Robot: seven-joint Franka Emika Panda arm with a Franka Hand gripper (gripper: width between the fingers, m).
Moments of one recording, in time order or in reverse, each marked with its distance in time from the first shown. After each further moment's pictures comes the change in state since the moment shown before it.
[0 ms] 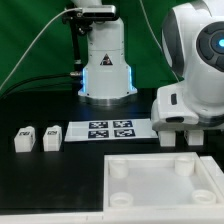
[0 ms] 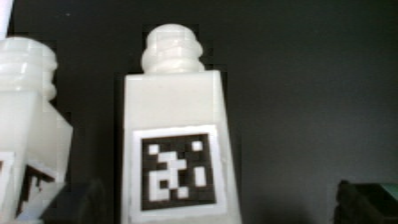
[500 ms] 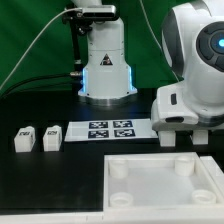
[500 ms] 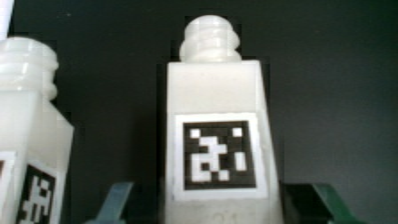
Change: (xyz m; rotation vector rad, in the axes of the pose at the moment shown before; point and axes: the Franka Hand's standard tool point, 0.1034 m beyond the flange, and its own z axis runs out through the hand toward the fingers) arm 0.000 0.000 0.000 0.000 0.000 0.001
